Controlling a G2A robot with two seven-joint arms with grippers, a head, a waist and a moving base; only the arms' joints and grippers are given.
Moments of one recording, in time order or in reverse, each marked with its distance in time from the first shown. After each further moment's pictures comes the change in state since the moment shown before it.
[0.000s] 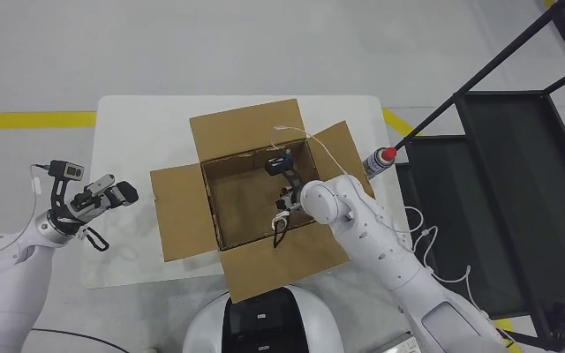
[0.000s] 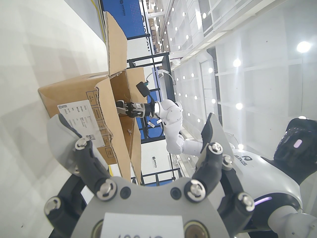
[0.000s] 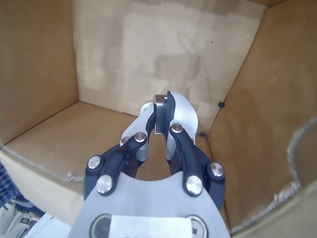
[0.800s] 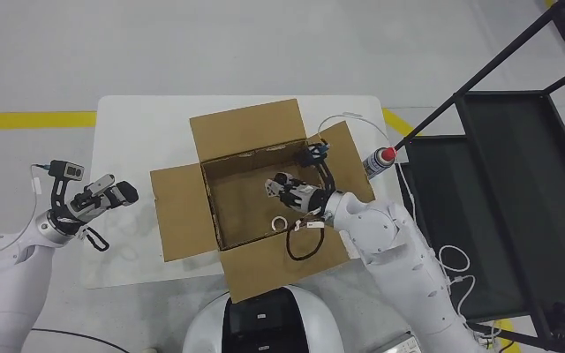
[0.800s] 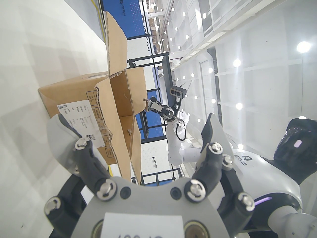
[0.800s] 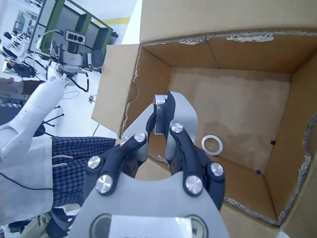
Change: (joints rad) left arm 0.000 0.000 0.000 0.000 0.000 0.000 0.000; right arm -0.312 0.032 0.253 -0.288 0.413 -0.195 -0.399
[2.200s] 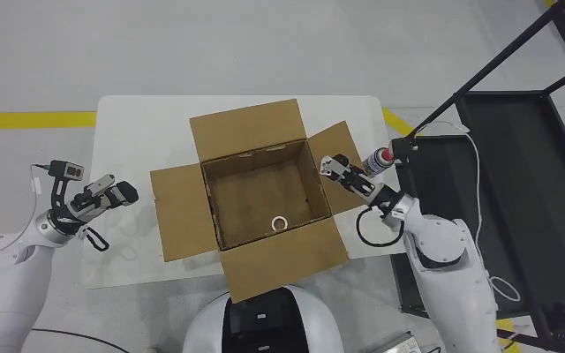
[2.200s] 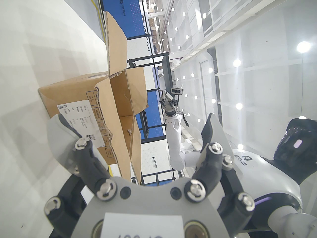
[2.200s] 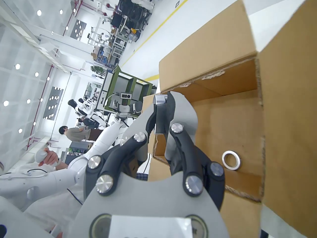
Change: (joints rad) left arm 0.000 0.000 0.000 0.000 0.000 0.000 0.000; right arm -0.249 0.039 0.418 -0.060 0.497 -0.182 -0.062
